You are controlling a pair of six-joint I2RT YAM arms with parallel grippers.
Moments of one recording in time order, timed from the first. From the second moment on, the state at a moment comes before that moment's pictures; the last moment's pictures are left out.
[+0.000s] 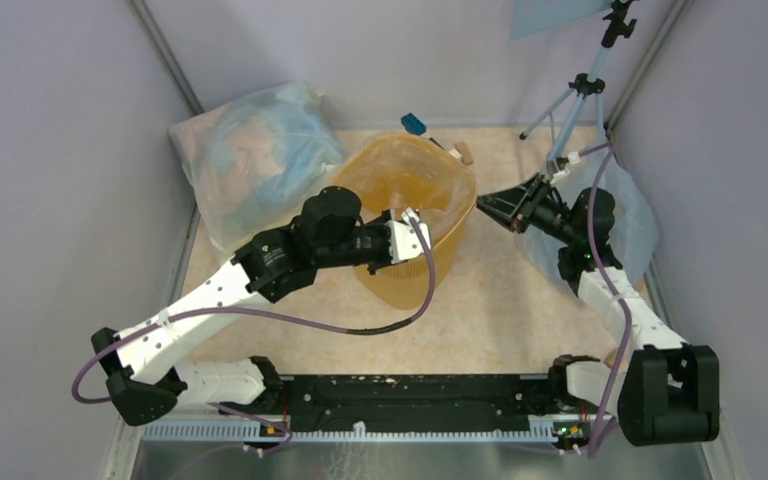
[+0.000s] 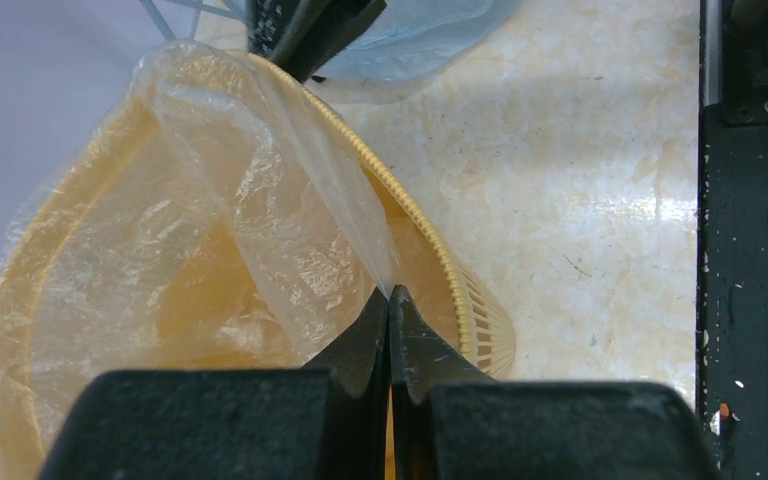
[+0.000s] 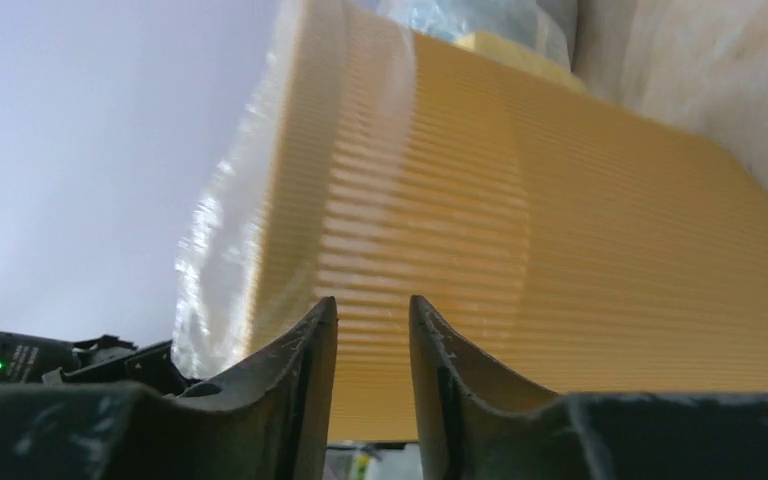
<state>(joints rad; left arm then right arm) -0.96 1.17 1.31 -0.55 0.25 0.54 0.07 1.14 0.58 0.57 -0.83 1.32</state>
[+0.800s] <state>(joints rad) -0.96 1.13 1.30 -0.53 0.26 0.53 0.28 1.41 1.55 -0.47 -0.50 0.26</state>
